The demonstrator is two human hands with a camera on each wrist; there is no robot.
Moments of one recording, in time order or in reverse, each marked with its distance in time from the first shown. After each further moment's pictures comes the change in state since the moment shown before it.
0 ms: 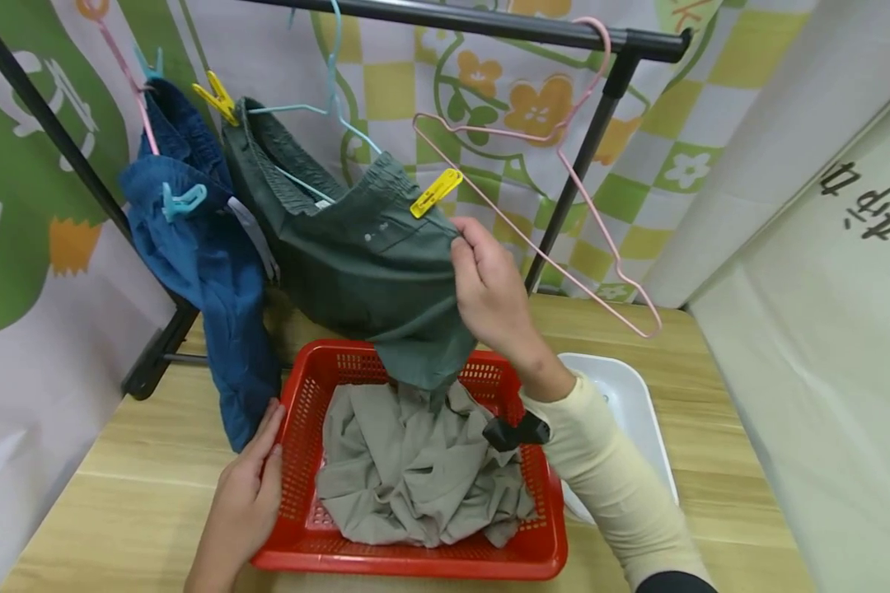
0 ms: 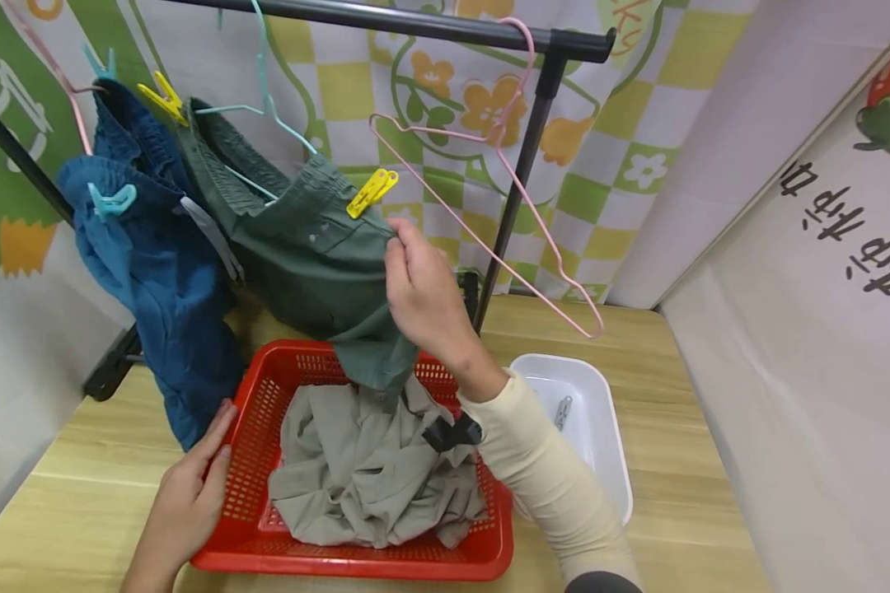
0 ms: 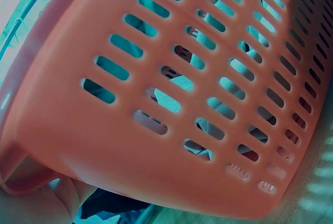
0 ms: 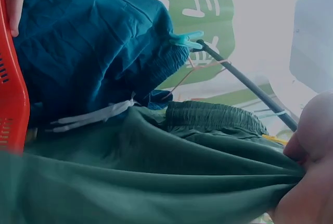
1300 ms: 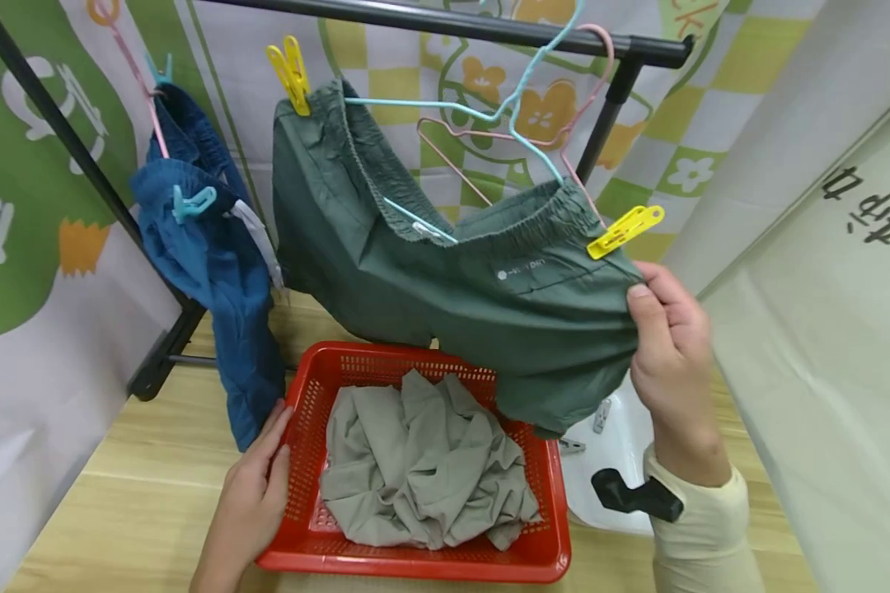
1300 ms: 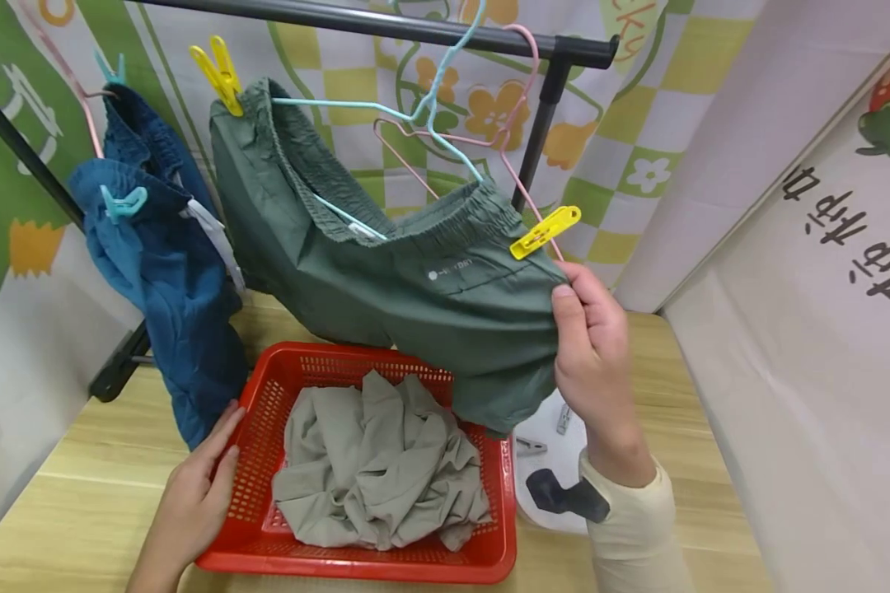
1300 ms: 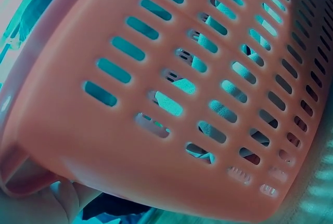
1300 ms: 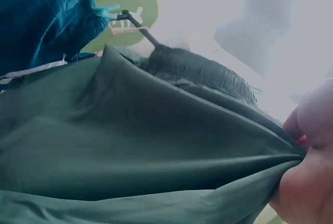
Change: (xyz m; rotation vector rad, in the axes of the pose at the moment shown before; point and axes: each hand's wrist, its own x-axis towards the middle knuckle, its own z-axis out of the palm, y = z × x) left_hand 0.001 -0.004 0.002 0.040 -0.007 0.006; right_hand -0.075 -0.012 -0.107 0.241 0.312 -0.038
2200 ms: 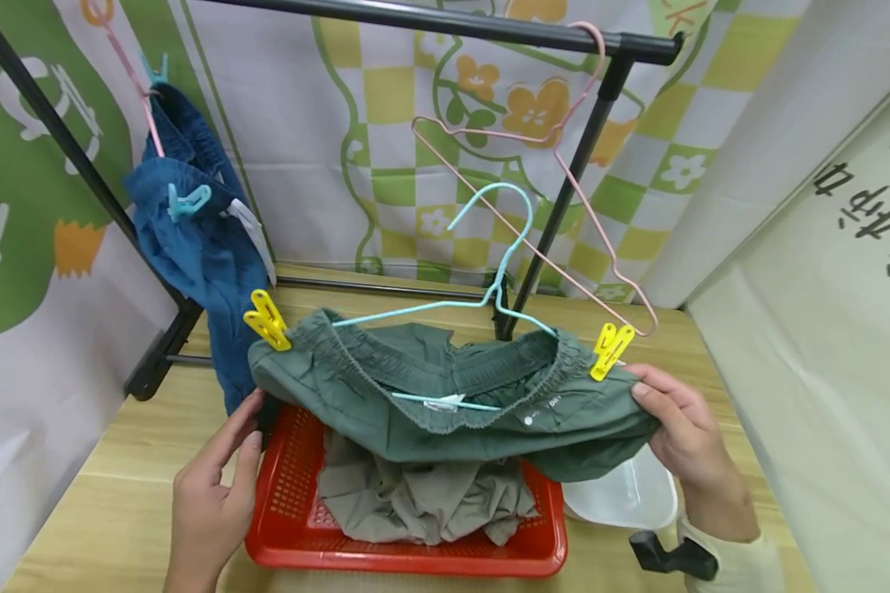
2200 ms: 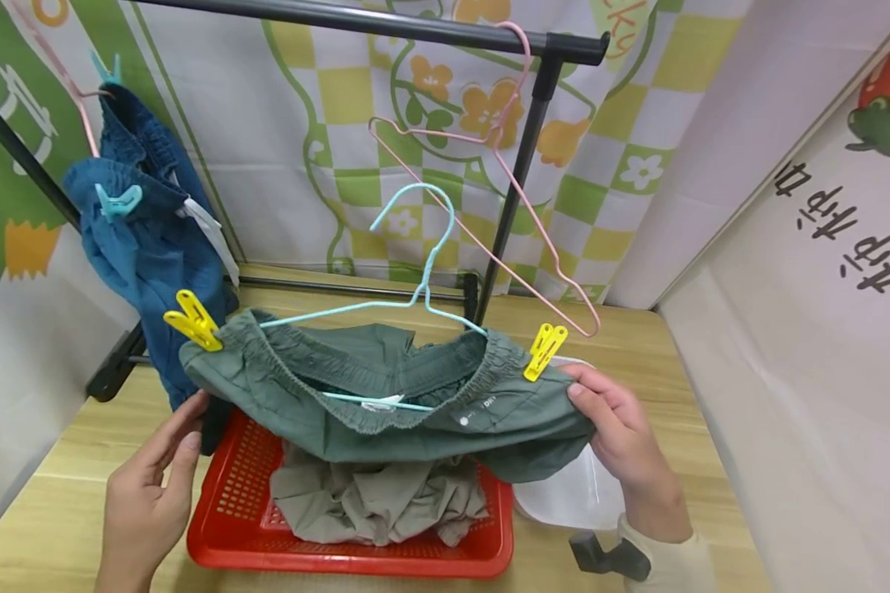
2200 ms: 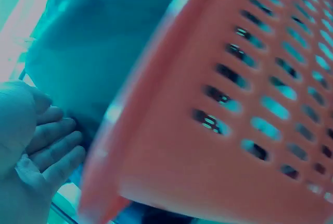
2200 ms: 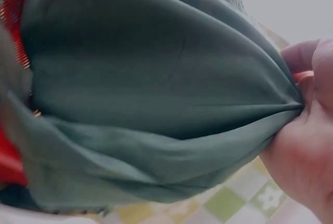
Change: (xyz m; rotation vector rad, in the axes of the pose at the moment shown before) left_hand -0.003 0.025 -0.022 -0.104 0.329 0.217; right_hand -0.074 0.052 -0.075 0.556 -0.443 0.129
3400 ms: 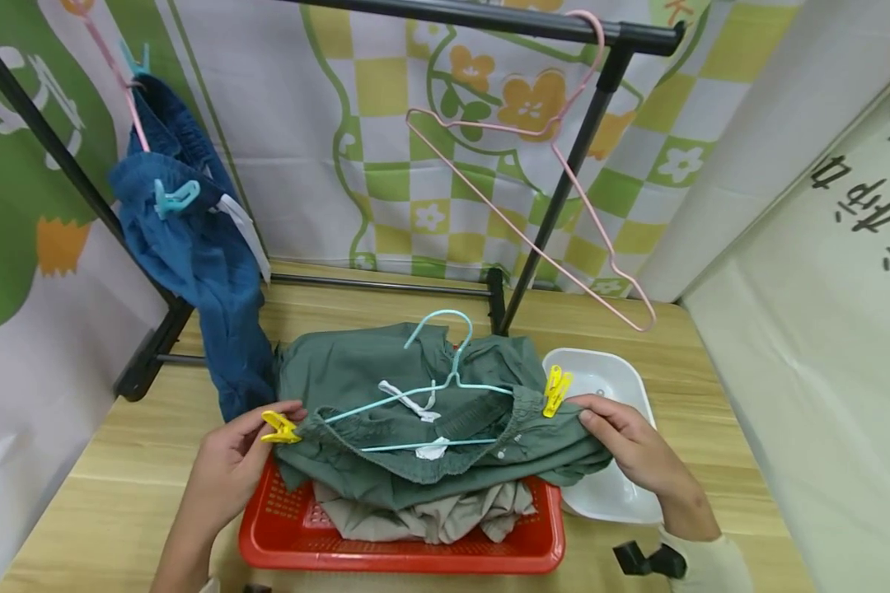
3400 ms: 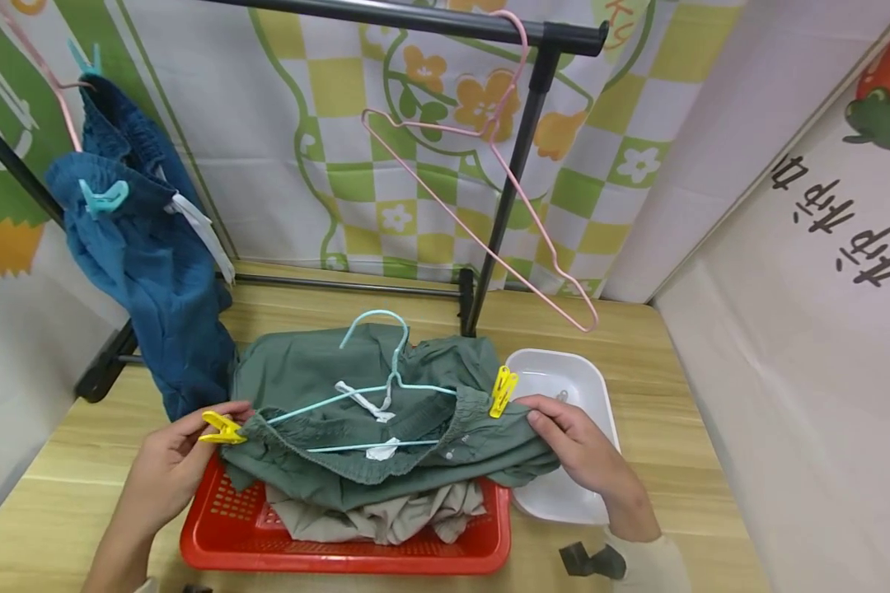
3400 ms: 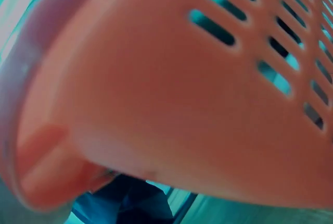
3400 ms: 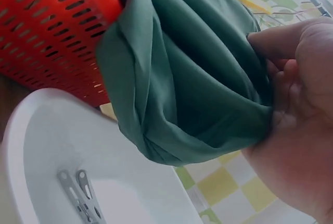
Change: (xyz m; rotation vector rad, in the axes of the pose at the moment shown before) left_hand 0.021 -0.026 0.008 -0.248 -0.320 -0.100; right_hand -0.038 0.041 -0.020 -0.579 -0.110 0.310
